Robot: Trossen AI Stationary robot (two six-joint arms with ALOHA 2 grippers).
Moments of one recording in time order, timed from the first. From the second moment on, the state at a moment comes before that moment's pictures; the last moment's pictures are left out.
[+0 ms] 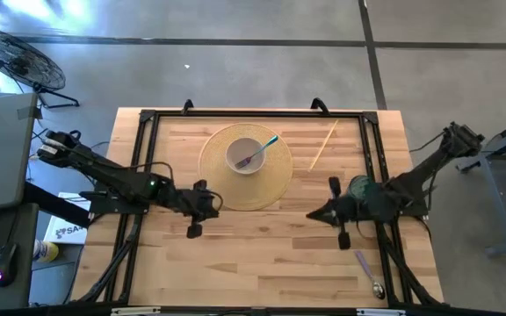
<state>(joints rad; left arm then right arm) -0.33 1.15 0.63 -0.18 -0.15 -0.32 0.62 0.97 0.70 0.02 0.53 0.18</state>
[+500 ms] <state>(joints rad) -0.26 1.37 0.63 -0.26 -0.34 -0.54 0.67 1.17 0.76 0.03 0.59 0.26</state>
